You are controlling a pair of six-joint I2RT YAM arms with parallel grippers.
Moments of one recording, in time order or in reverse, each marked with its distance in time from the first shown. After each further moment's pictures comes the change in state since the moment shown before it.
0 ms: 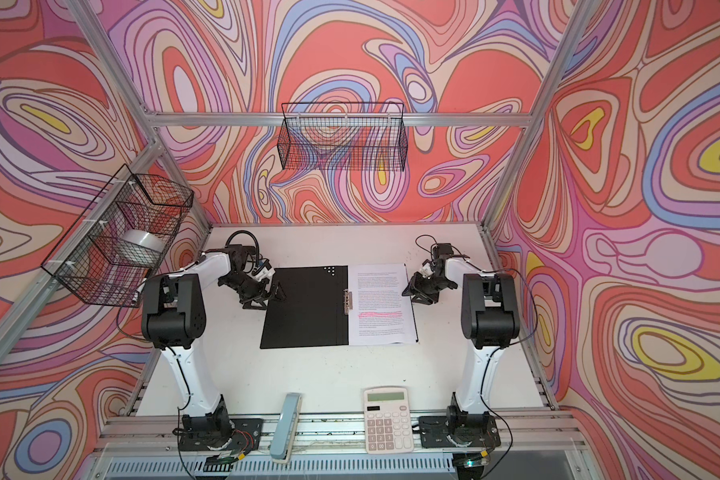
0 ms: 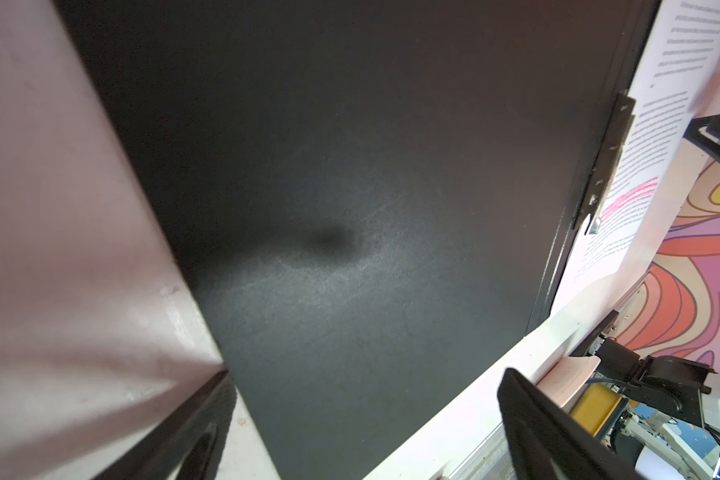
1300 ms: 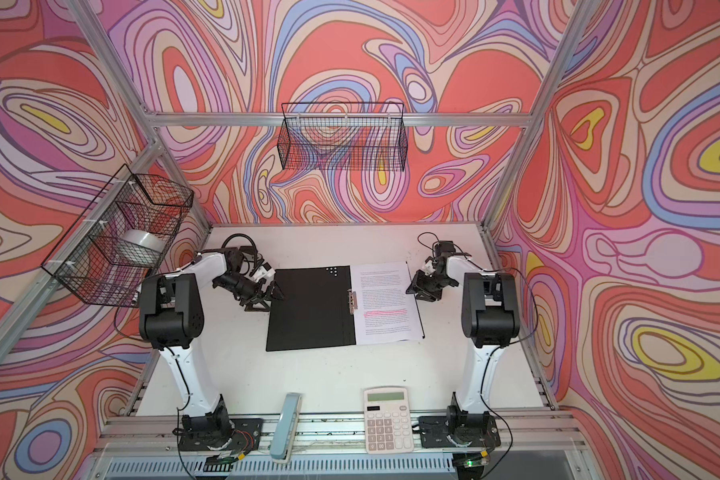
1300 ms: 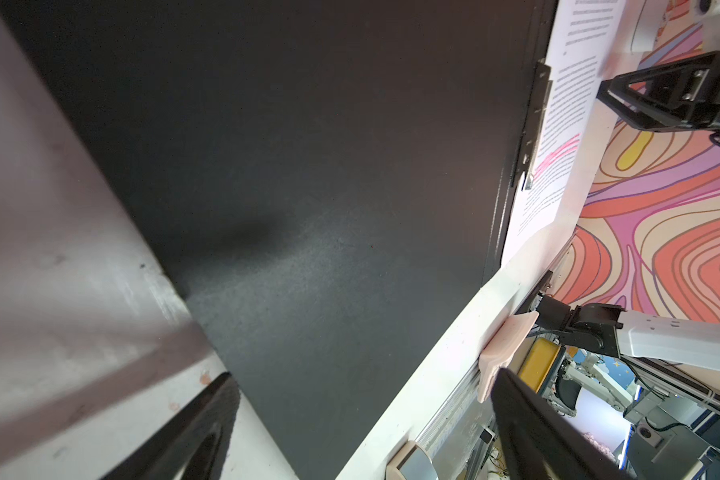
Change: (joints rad) left arm 0.026 -0.018 -0.005 -0.092 0.164 0.085; right arm -0.011 0.012 0.031 0.001 0.056 -0.015
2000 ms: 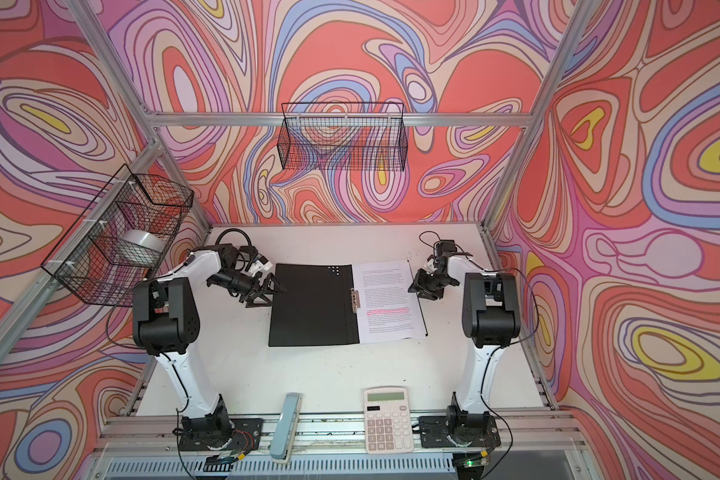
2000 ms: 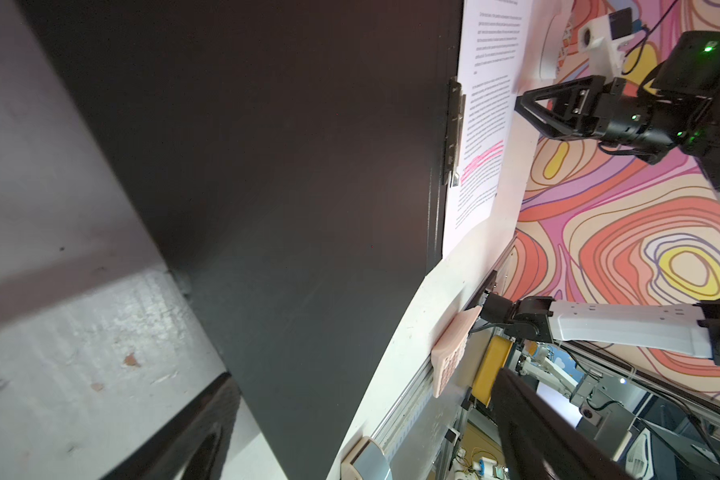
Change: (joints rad) left arm 0.014 -0.053 0.017 -0.049 0.136 -0.019; right arm -0.008 0.000 0.003 0.020 0.031 -0.003
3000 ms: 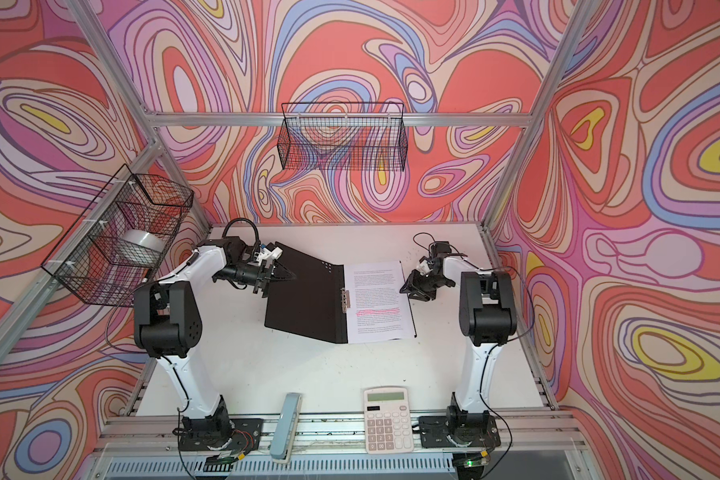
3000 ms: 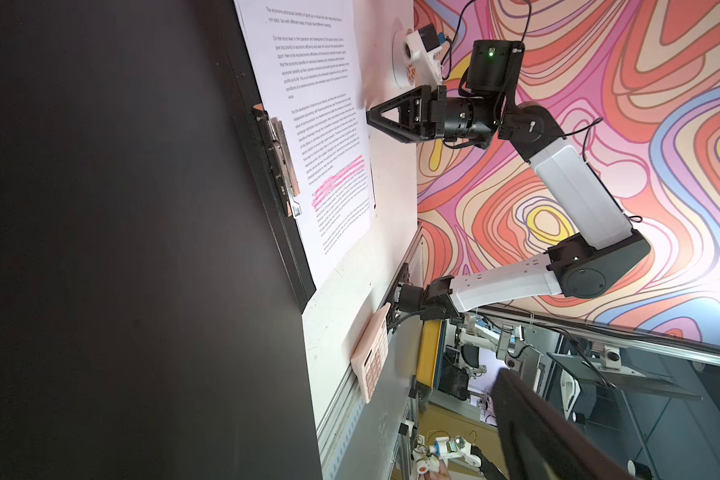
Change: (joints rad) left arm -0.062 -0.032 0.061 -0.023 0.286 0.010; right arm 0.029 0.020 -0.001 0.004 -0.117 0.001
